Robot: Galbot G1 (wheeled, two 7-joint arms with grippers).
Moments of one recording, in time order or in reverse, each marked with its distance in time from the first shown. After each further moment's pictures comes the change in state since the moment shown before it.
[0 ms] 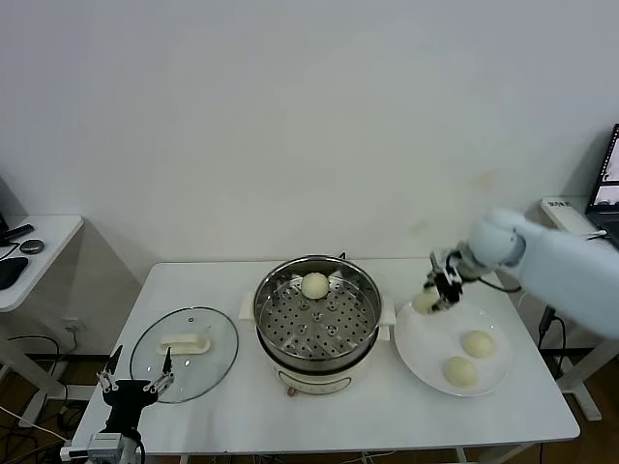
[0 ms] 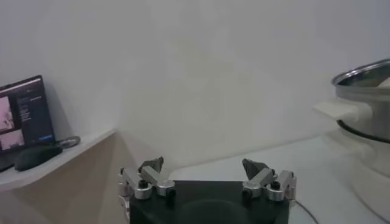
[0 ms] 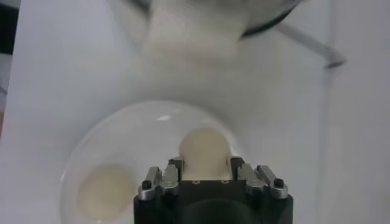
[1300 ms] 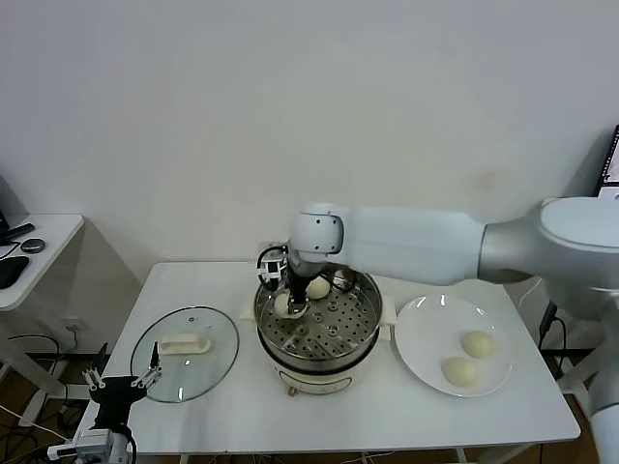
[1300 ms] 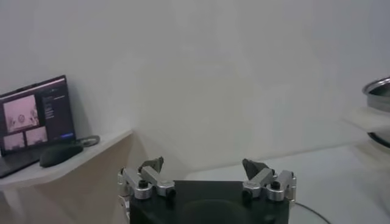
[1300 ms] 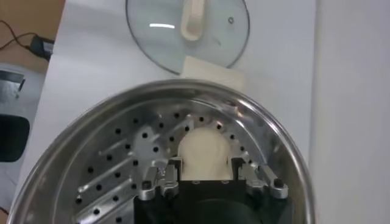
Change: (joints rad) left arm -0.004 -0.027 -0.044 -0.004 -0.020 -0.003 -0.015; right arm 0.075 0.642 -0.215 -0.117 0.485 -0.366 0.317
